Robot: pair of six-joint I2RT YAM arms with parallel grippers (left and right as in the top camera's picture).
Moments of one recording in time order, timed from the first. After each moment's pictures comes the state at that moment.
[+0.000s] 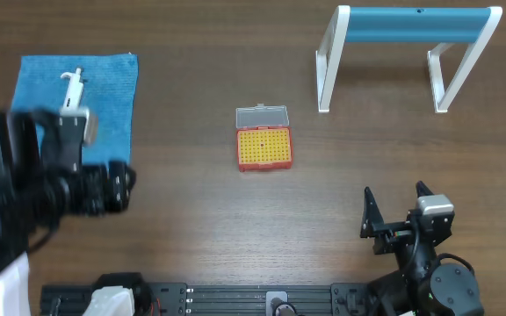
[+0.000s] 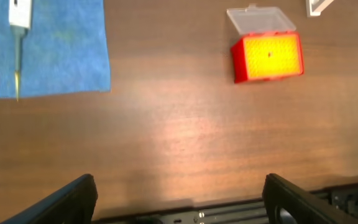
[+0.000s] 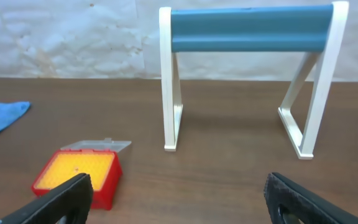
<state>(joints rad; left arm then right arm) 0.08 1.08 1.62 -1.66 0.21 0.02 0.35 0.03 0.53 -0.71 0.20 0.09</state>
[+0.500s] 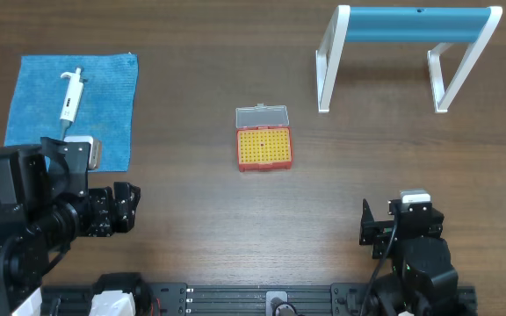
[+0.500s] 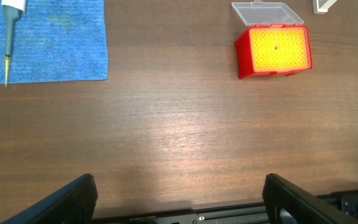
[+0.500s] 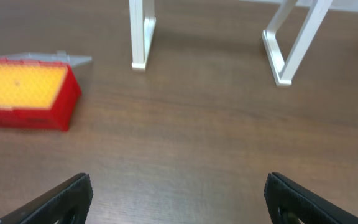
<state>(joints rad) 0.08 0.92 1.43 -1.57 0.21 -0.01 0.35 0.12 0.52 -0.94 0.28 0.08</state>
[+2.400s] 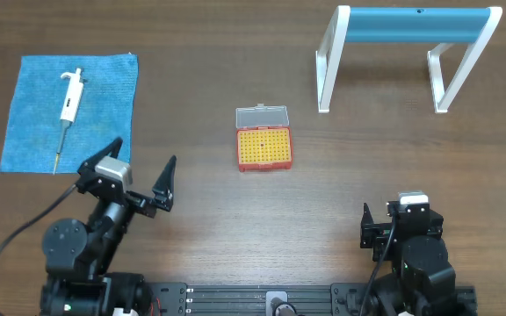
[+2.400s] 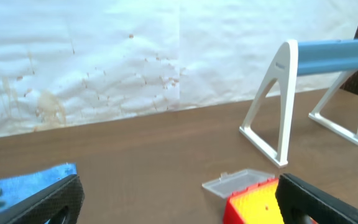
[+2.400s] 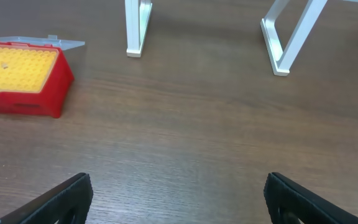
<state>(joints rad) -0.03 0.26 0.38 -0.18 0.31 -0.02 0.35 0.13 0.51 -0.97 0.29 0.07</state>
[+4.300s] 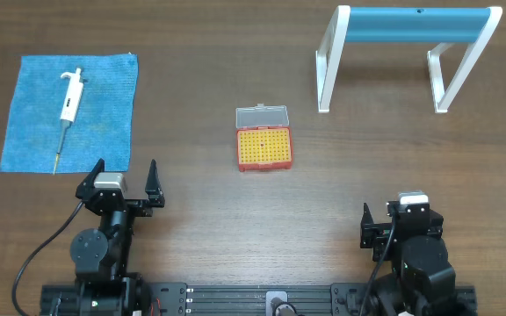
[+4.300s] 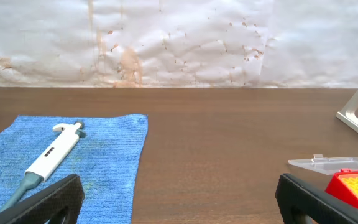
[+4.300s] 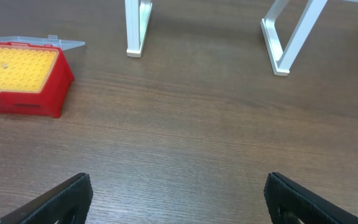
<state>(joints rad) 0.06 0.02 0.01 -0.07 0.08 -0.02 0.35 0.13 0.51 -0.97 0.29 0.07</state>
